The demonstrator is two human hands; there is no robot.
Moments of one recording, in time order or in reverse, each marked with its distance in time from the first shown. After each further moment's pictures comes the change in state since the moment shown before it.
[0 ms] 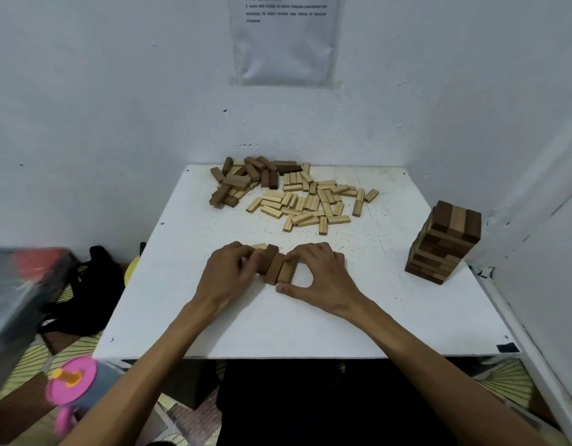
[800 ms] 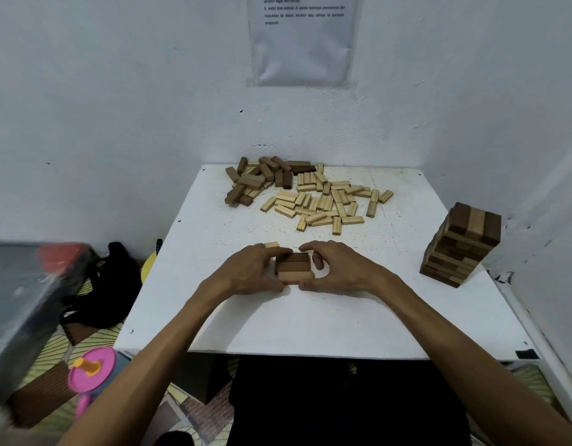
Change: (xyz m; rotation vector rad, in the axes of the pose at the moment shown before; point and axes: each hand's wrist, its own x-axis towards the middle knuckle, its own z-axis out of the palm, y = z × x) left_hand 0.023 0.014 -0.017 0.209 -0.527 0.019; right_hand 0.035 0.014 -0.030 0.046 -0.372 0.000
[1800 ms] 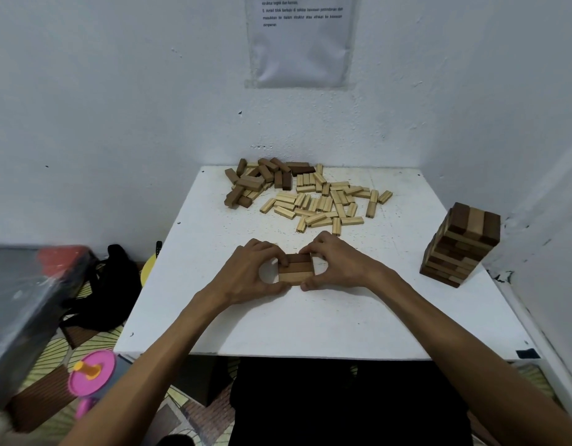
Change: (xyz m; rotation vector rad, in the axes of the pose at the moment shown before) left_hand -0.006 -0.018 0.014 -0.013 0.240 0.248; right_hand 0.006 -0.006 -0.006 0.011 -0.028 0.048
